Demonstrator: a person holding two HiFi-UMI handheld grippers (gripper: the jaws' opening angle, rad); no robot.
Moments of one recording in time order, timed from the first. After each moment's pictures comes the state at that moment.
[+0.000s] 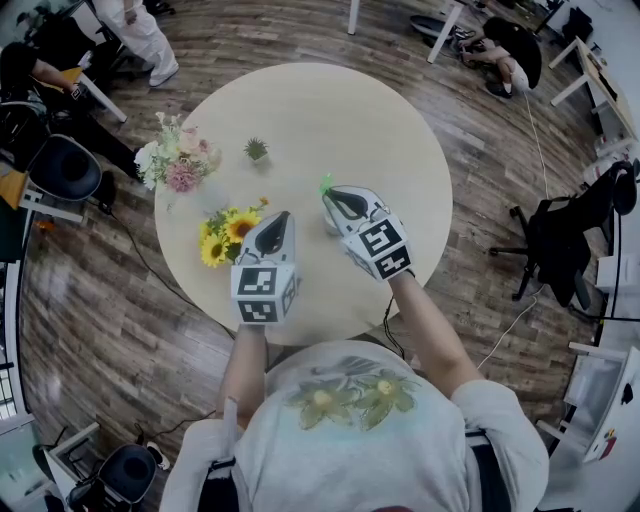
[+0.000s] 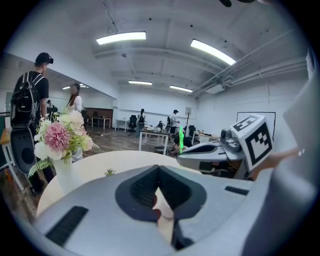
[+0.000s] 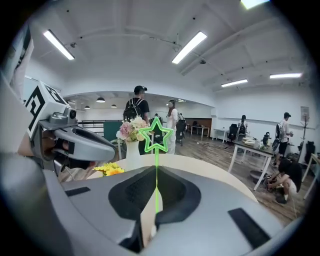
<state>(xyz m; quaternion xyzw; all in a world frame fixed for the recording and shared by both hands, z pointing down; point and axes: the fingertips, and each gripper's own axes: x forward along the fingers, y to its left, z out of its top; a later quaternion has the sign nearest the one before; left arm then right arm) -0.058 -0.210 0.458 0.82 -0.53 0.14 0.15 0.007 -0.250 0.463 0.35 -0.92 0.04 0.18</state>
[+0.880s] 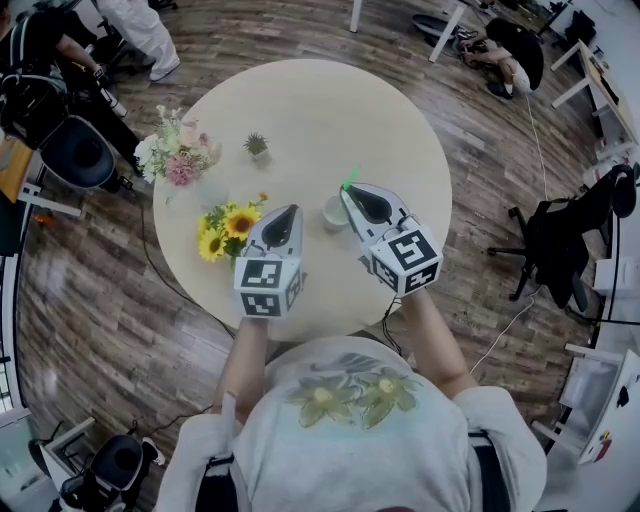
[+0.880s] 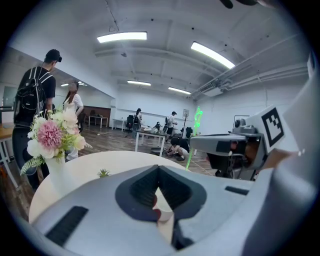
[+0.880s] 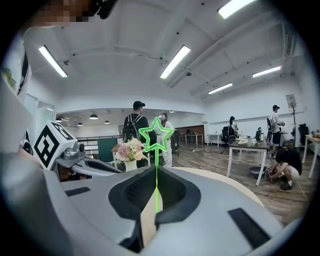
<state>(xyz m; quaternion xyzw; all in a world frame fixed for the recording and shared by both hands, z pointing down) -0.041 -0.210 0.454 0.83 -0.51 0.13 0.15 0.038 -0.232 0.409 0.39 -0.92 0.06 0.09</state>
